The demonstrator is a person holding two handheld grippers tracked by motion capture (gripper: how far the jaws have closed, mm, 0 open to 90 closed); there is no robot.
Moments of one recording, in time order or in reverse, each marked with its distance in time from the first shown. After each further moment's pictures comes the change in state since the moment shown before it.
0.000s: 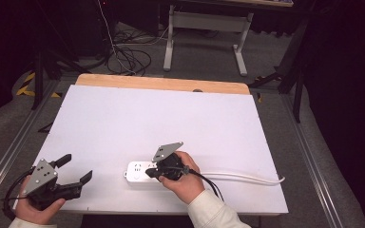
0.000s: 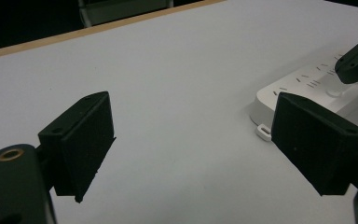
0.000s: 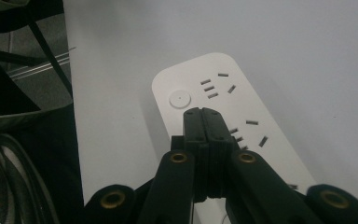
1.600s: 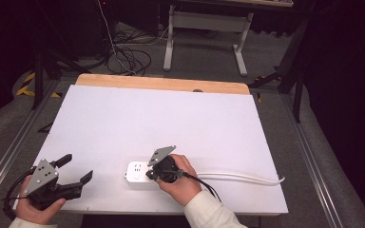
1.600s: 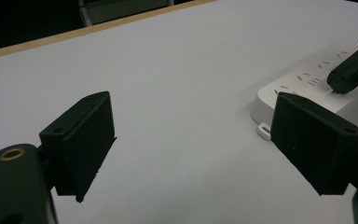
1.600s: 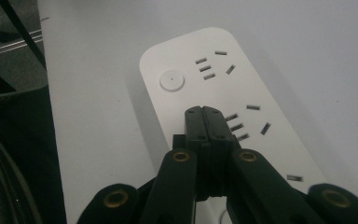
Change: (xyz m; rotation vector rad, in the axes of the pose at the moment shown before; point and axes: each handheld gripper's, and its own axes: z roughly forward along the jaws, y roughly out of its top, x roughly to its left) left arm -0.001 0.000 0.001 0.010 0.000 0.002; right arm 0.005 -0.001 0.013 0.086 -0.056 -0.032
